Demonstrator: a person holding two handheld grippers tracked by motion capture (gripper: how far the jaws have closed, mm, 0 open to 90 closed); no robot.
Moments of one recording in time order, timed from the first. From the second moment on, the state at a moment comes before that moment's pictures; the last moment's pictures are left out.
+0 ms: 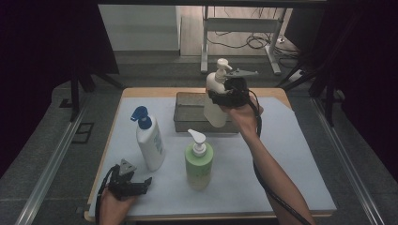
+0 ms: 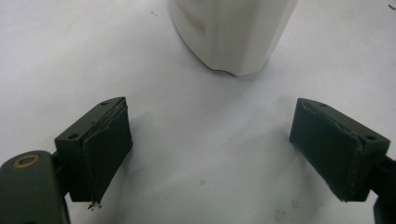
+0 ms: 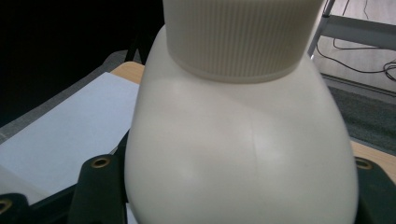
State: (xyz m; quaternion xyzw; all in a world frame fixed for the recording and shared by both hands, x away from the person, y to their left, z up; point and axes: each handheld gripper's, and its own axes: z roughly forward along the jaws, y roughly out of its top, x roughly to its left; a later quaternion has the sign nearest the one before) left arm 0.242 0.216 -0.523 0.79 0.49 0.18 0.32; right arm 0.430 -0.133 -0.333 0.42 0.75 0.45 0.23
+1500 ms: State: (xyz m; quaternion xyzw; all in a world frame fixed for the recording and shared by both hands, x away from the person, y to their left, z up) left arm 0.242 0.216 -0.523 0.79 0.49 0.18 0.32; right arm 0.477 -0.113 -0.382 0.46 0.75 0.41 0.25
